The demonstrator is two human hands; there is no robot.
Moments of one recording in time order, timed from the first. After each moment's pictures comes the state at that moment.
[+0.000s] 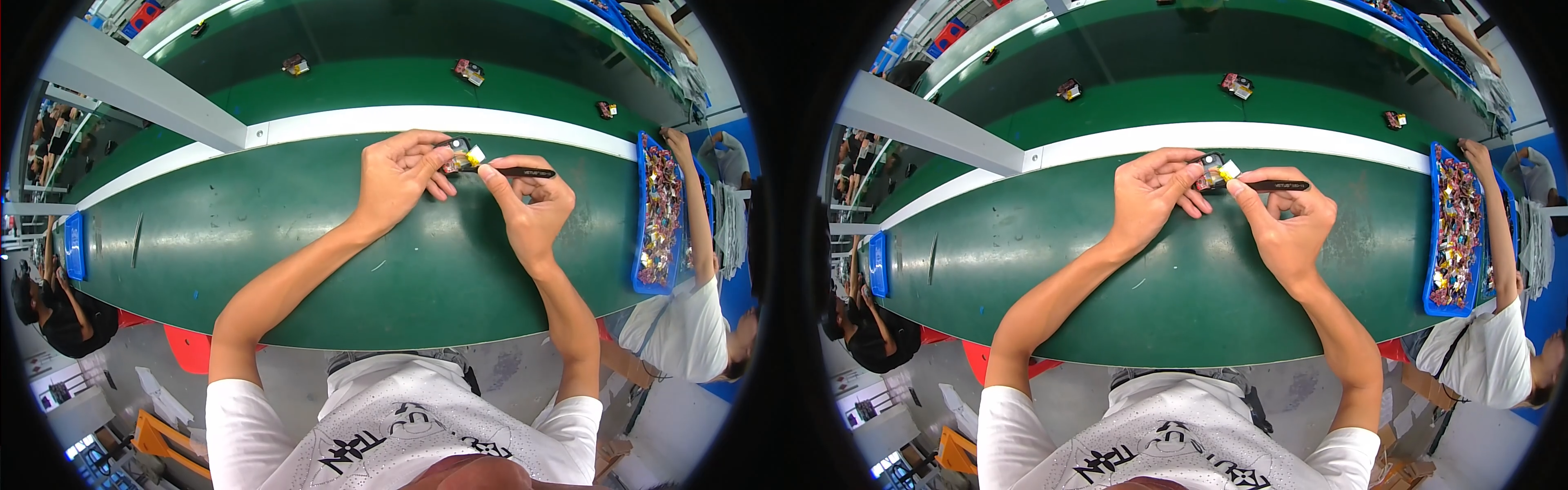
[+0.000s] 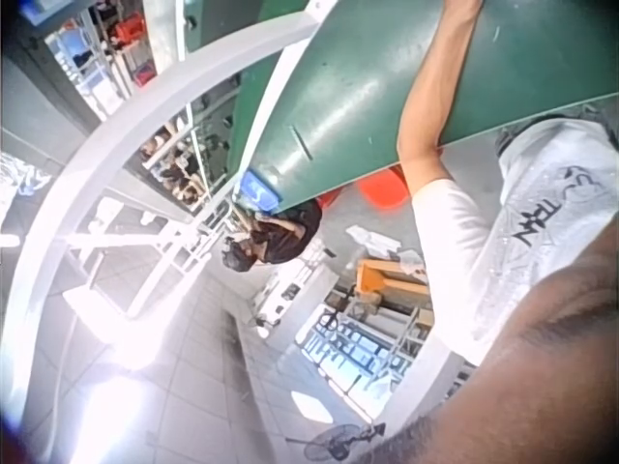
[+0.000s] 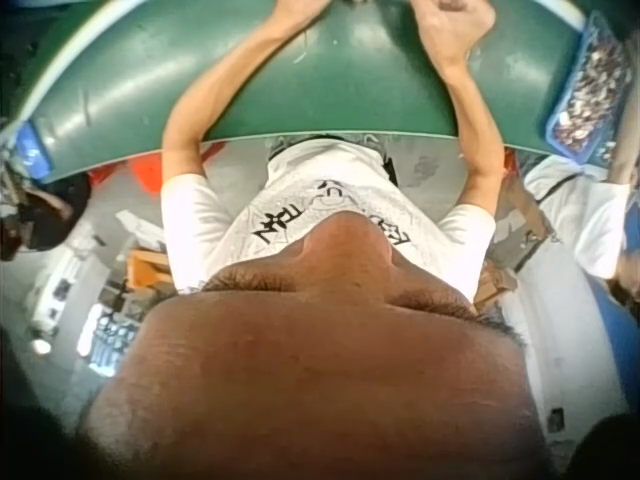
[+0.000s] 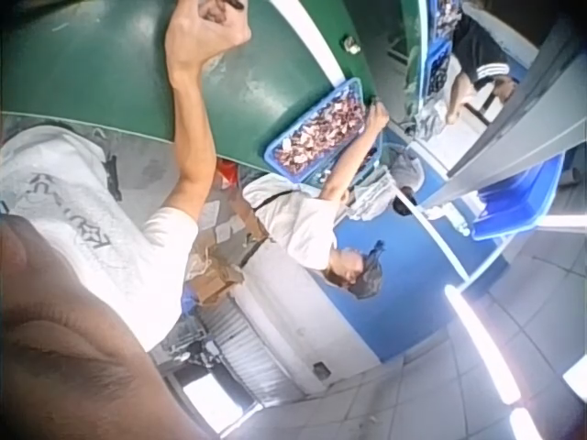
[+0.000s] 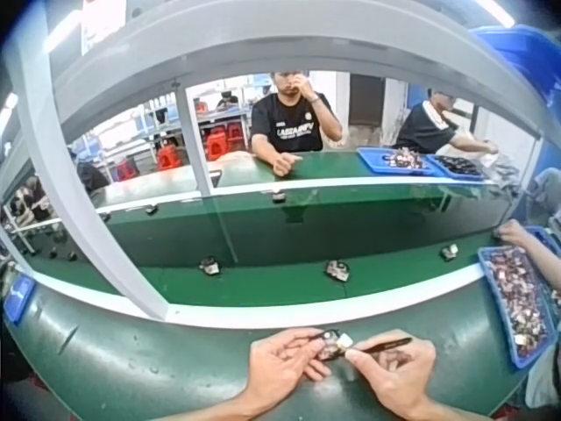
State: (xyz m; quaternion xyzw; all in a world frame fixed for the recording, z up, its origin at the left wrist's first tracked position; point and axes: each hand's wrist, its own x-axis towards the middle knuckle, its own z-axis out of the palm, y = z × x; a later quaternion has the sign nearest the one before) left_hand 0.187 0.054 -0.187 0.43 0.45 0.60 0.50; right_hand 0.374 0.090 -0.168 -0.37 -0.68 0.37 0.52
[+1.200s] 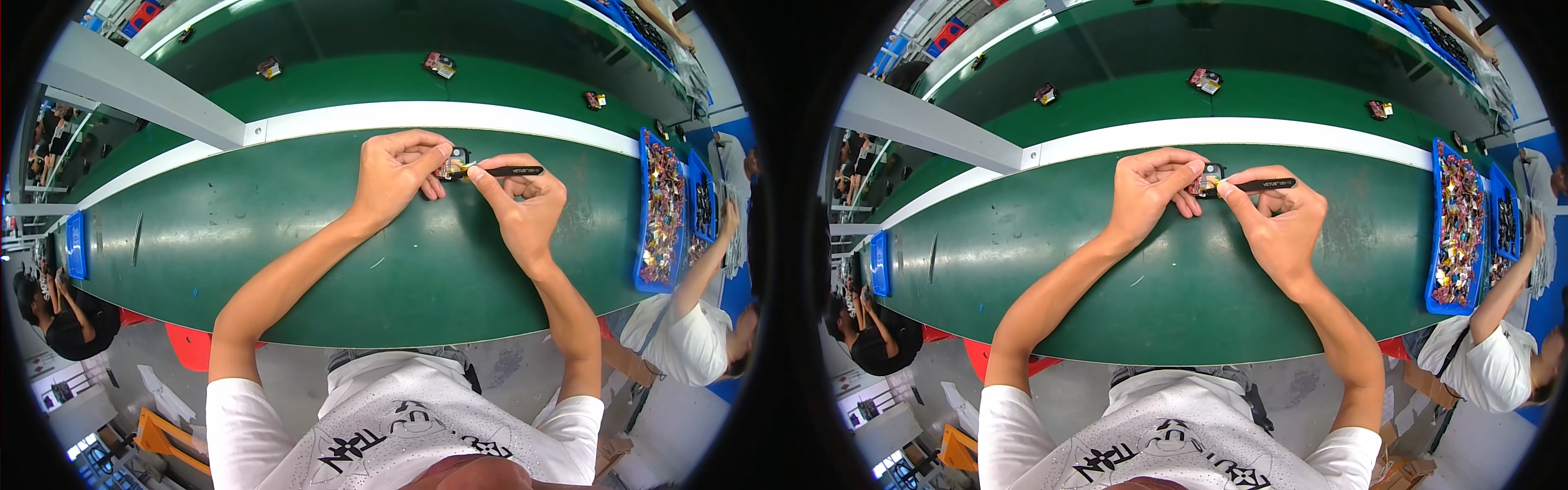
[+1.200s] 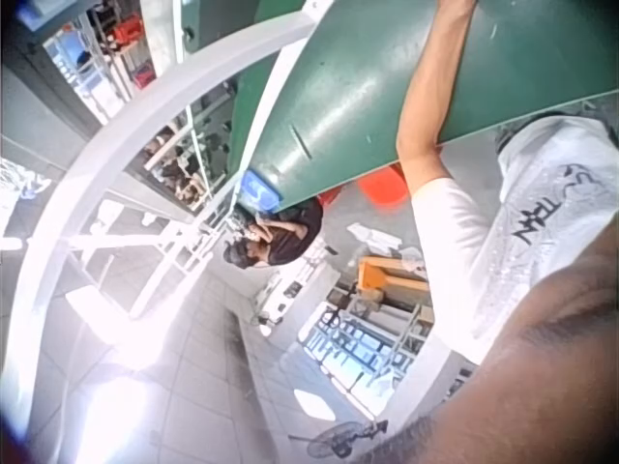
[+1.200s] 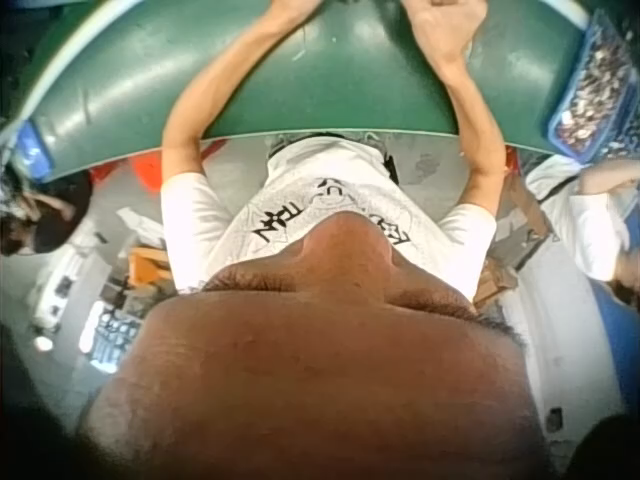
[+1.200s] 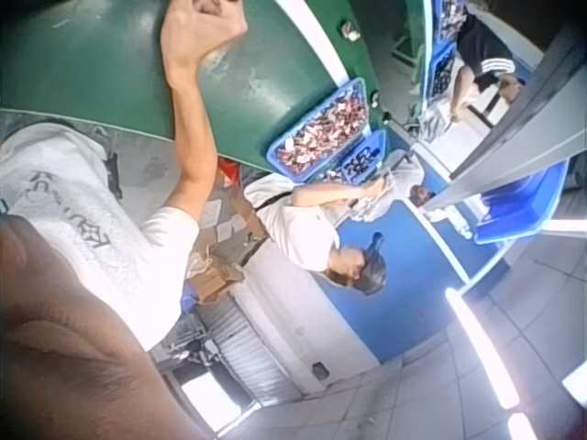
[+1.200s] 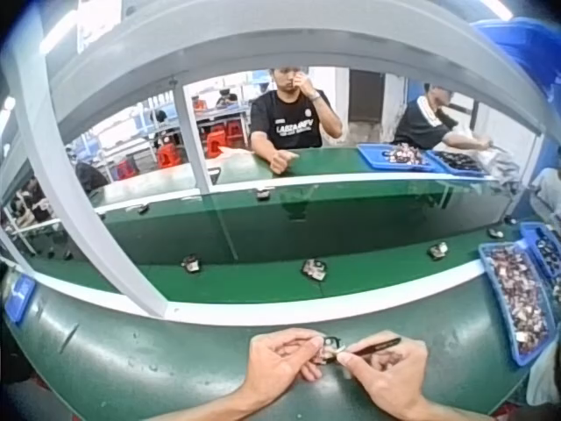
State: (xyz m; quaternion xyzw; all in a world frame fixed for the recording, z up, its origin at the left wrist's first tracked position) left_hand 0.190 0.060 -0.189 0.41 0.48 0.58 0.51; right_hand 0.377 0.088 -0.171 -0.39 -0.66 0.43 0.48
